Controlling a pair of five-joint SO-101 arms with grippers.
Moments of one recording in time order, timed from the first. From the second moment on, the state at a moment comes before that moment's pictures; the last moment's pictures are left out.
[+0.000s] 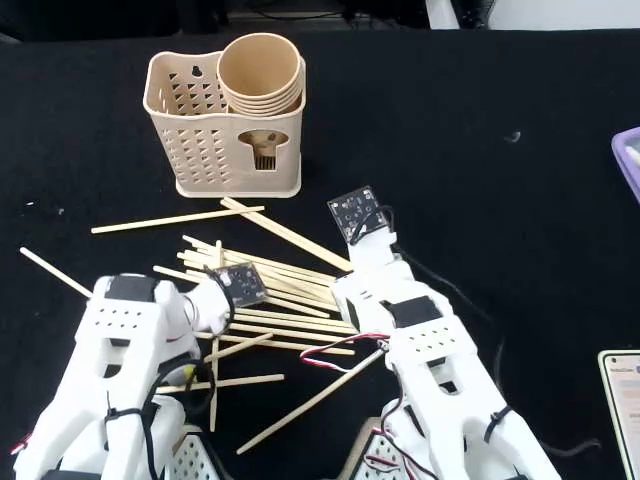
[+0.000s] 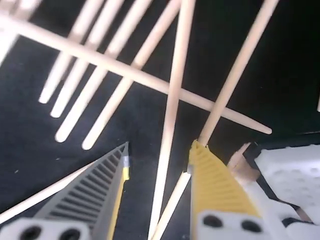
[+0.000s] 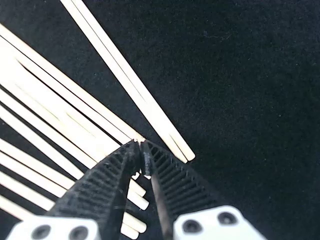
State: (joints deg) left arm -1.8 -41.5 65.5 72.9 -62.1; right arm -15.6 -42.8 75.8 33.5 9.7
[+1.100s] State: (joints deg) left arm -1.8 -41.9 68.9 72.5 -63.5; right arm -15.6 -43.2 76.4 33.4 10.1
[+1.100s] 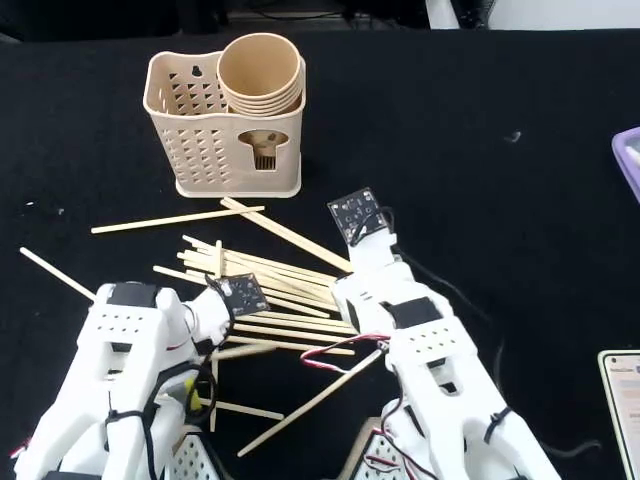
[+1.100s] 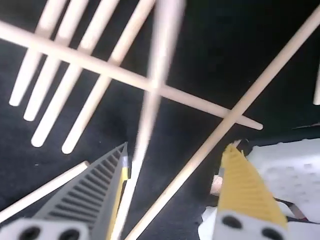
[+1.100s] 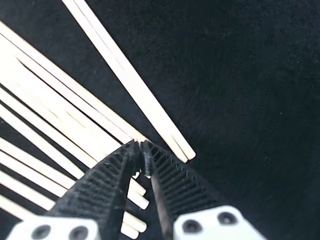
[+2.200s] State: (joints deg) left arm -10.4 -42.5 70.5 64.8 -63.5; right arm -15.6 -43.2 76.4 33.4 11.4
